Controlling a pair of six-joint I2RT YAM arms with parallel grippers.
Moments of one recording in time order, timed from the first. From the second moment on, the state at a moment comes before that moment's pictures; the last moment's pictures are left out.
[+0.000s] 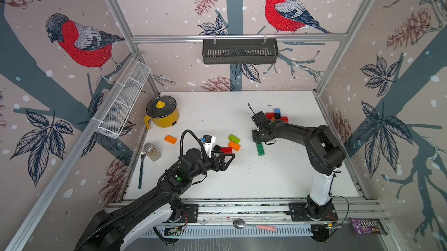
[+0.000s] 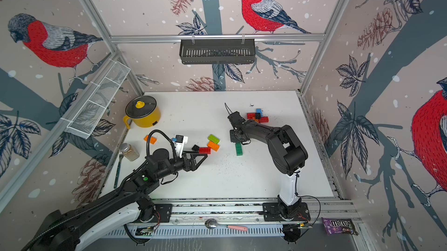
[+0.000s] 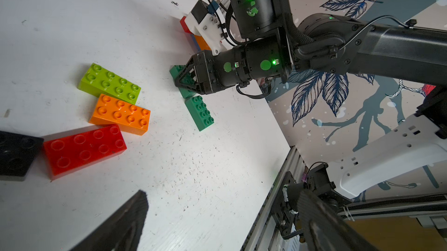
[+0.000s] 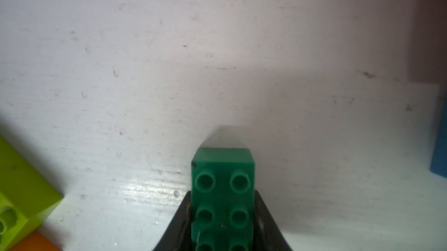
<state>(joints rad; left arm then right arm) -0.69 0.80 0.28 0.24 0.34 -0.74 0.58 1.91 1.20 -0.46 0.07 0.42</state>
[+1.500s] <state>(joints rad) -0.69 0.82 0.27 0.24 0.29 -0.73 0.62 1.90 1.18 -0.49 0.10 0.43</state>
